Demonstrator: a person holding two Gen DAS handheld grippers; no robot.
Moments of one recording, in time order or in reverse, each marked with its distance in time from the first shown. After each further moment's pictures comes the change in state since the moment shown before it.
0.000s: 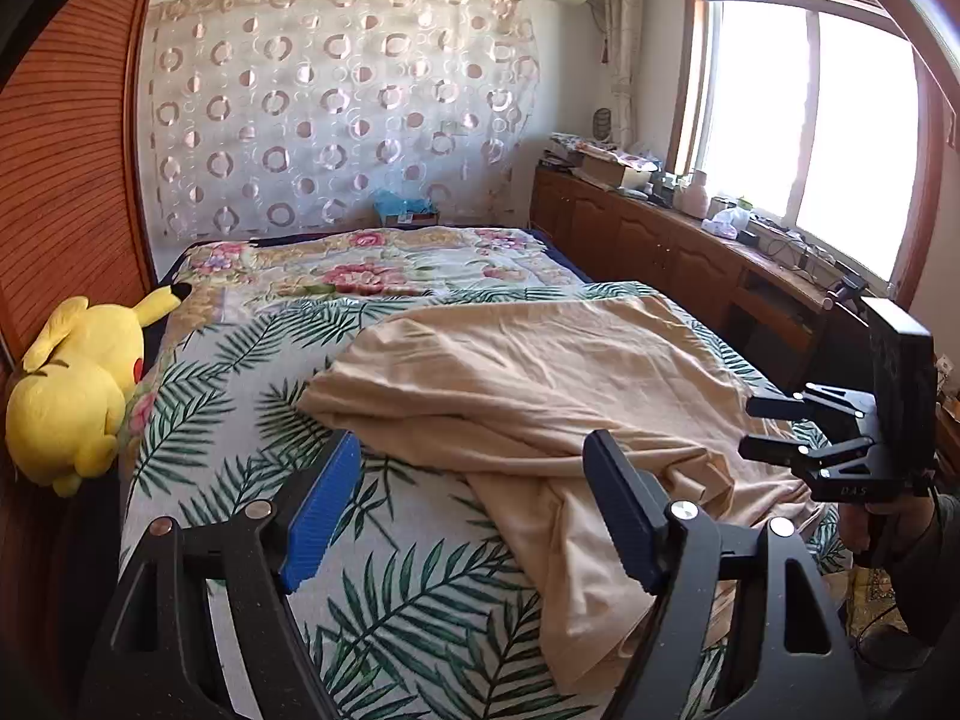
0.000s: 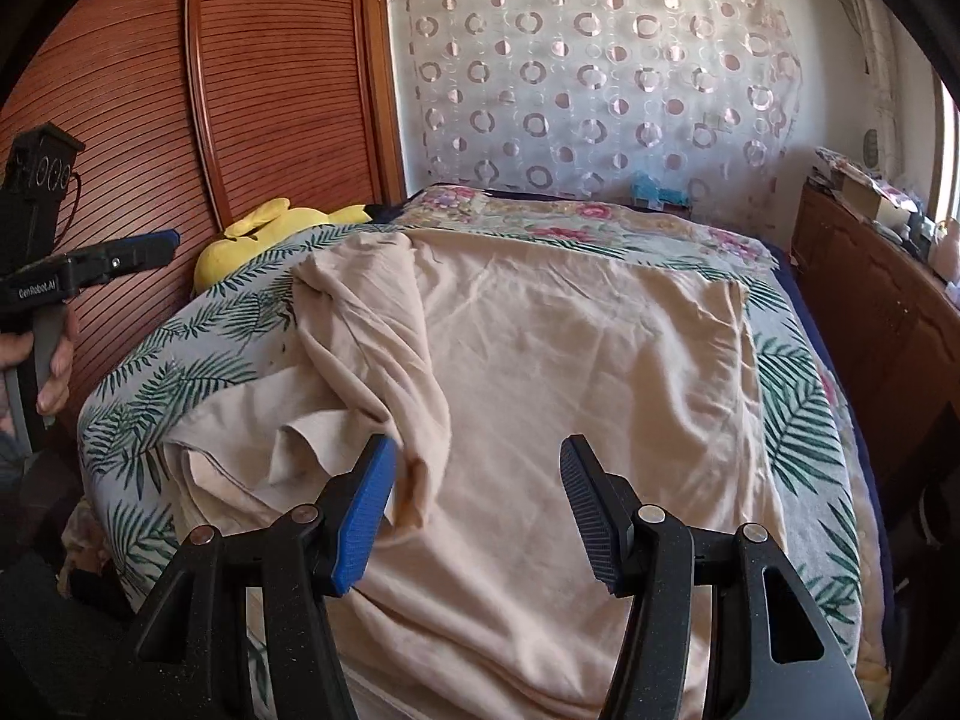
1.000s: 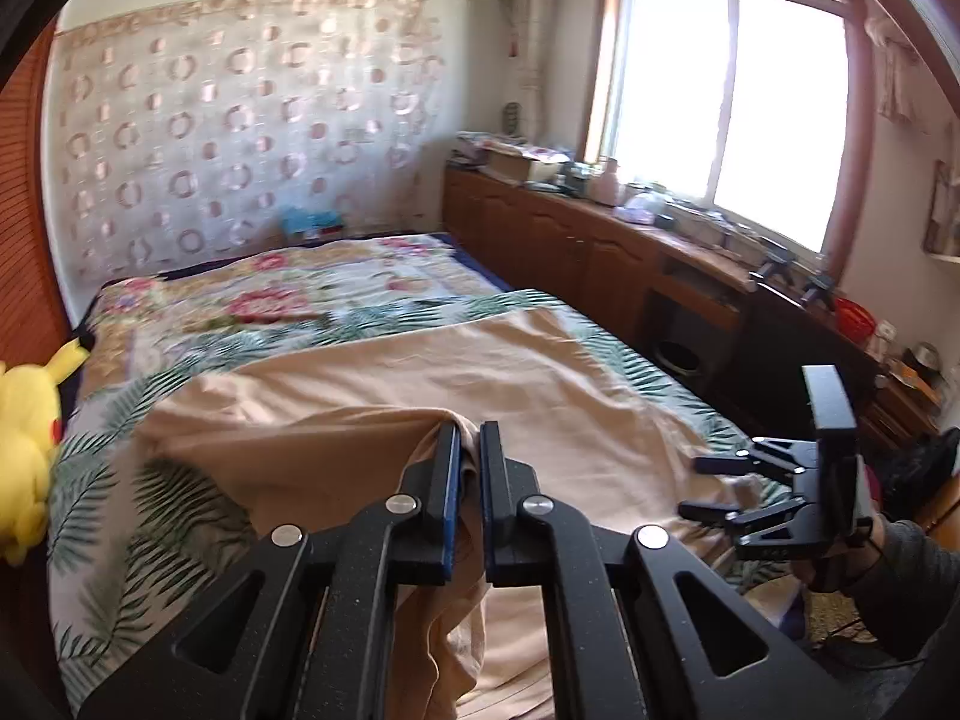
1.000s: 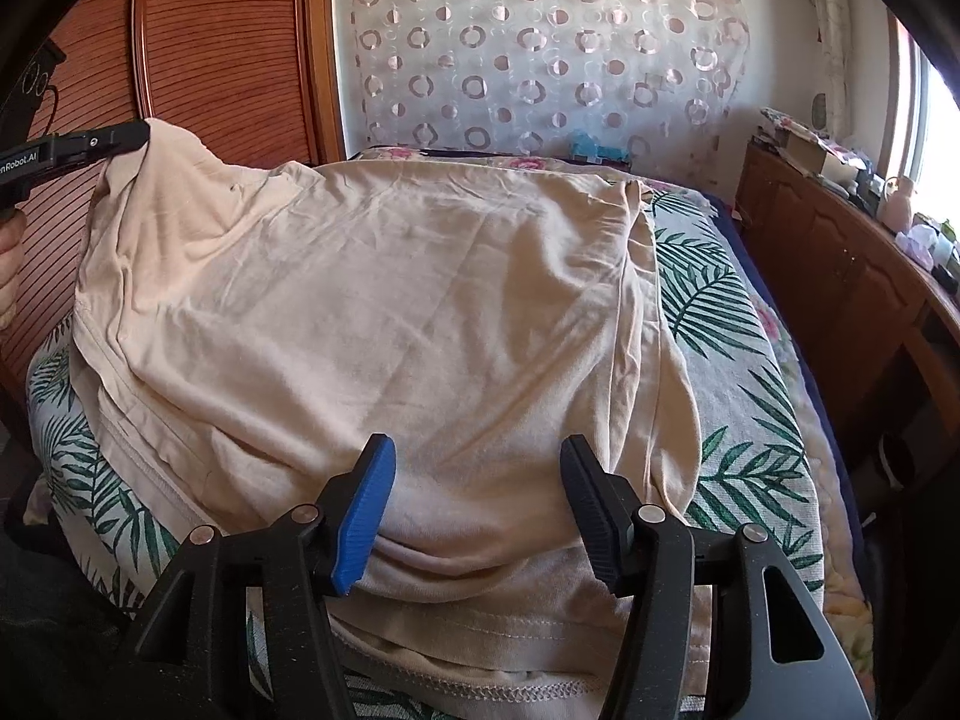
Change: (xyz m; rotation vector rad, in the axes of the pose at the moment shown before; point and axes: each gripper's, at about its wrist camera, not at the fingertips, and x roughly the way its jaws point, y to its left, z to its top) left arm 0.026 -0.081 0.042 0.125 0.002 -0.216; right arm -0.035 -0.042 -0.064 0.063 0.072 -0.154
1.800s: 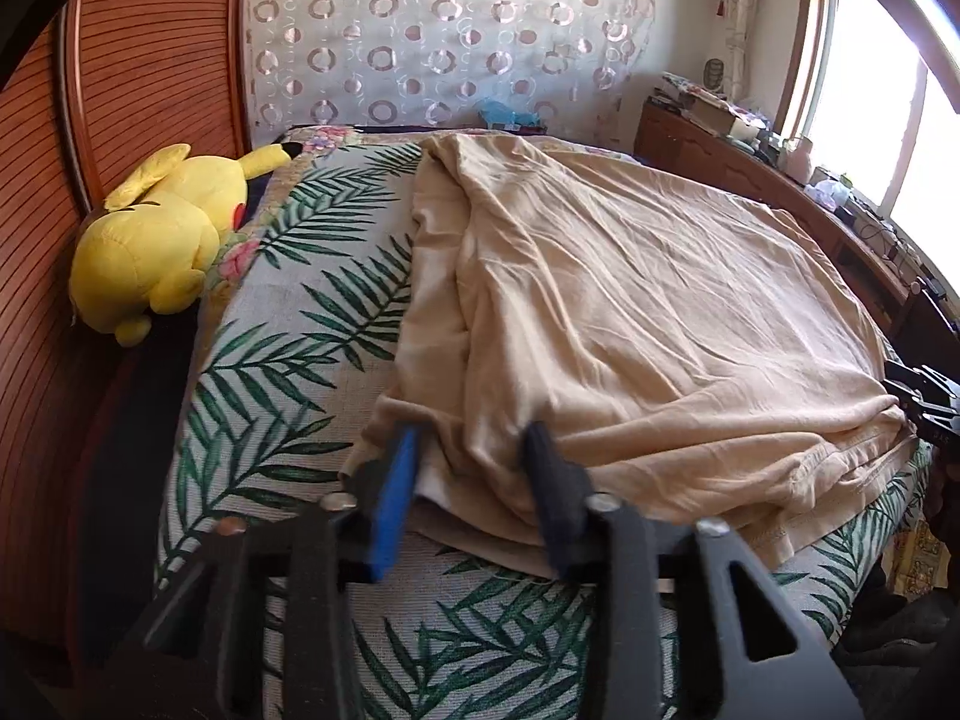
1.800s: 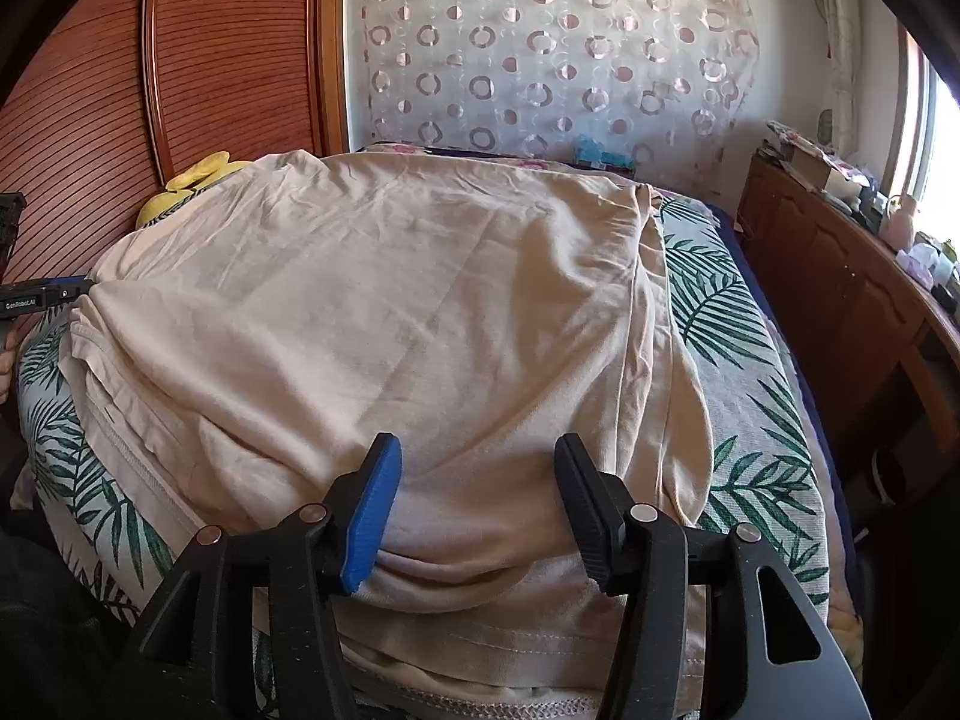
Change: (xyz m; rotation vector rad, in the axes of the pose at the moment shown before) left arm -0.047 0.130 -0.151 -0.291 0.186 0.375; right arm 0.012 0.010 -0.004 -0.046 0.003 -0.014
